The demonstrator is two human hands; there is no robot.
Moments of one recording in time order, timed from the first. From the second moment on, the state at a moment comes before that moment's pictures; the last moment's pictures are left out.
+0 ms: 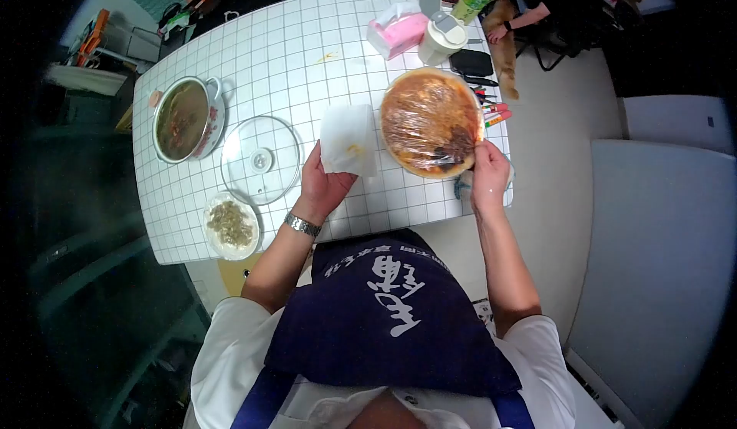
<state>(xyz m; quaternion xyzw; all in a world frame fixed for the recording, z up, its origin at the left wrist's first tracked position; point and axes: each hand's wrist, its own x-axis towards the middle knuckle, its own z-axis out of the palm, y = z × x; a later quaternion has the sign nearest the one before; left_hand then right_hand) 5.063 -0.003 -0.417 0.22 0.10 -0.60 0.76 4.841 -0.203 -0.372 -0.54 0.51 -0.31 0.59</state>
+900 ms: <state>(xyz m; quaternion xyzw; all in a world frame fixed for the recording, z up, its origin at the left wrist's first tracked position) 5.080 -0.053 -0.385 0.04 0.07 -0.66 0.75 4.870 -0.159 -0.365 -0.64 0.44 -0.21 0.60</state>
